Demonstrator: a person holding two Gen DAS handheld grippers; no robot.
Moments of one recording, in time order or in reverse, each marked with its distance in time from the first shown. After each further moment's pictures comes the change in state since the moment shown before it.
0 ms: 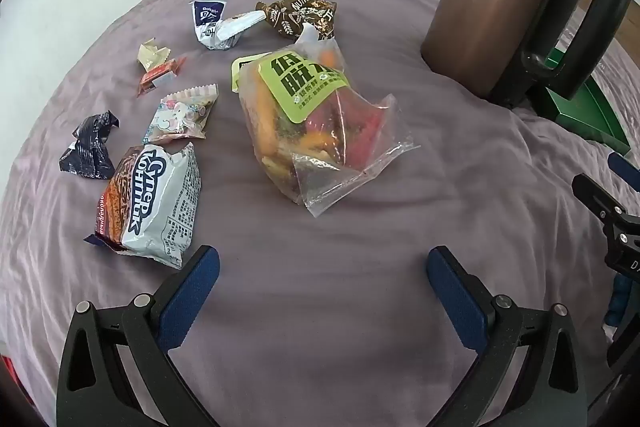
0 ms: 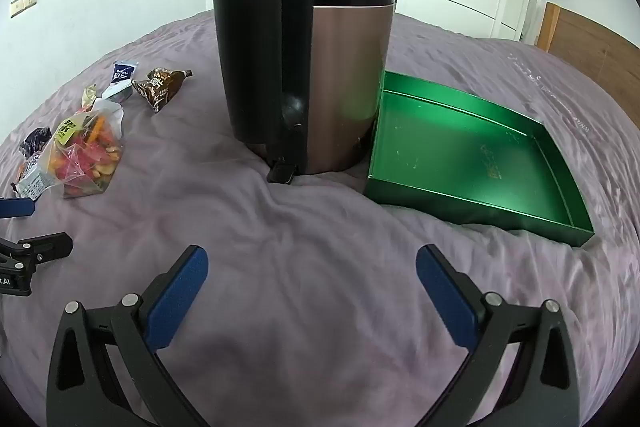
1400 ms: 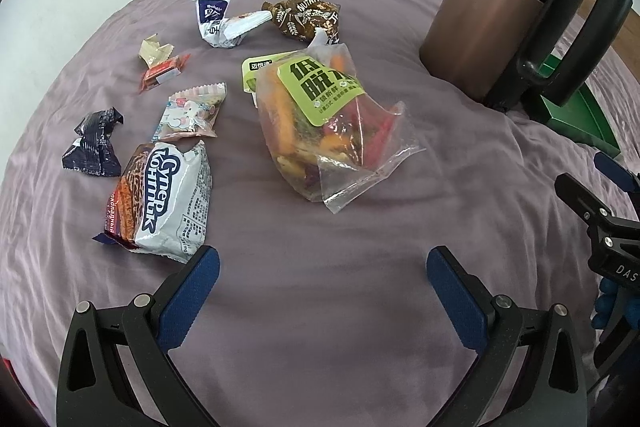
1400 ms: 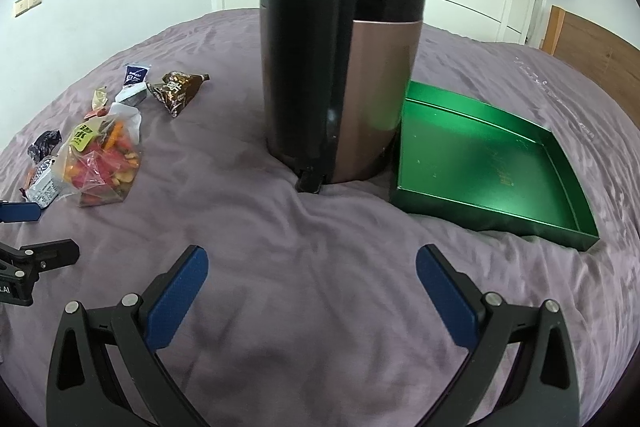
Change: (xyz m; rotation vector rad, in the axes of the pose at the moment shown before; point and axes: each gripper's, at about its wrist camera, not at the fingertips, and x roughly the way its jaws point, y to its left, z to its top) left arm -0.010 0.009 -0.002 -0.014 0.017 -0.039; right arm -0.006 0.026 0.010 -0.015 0.000 0.016
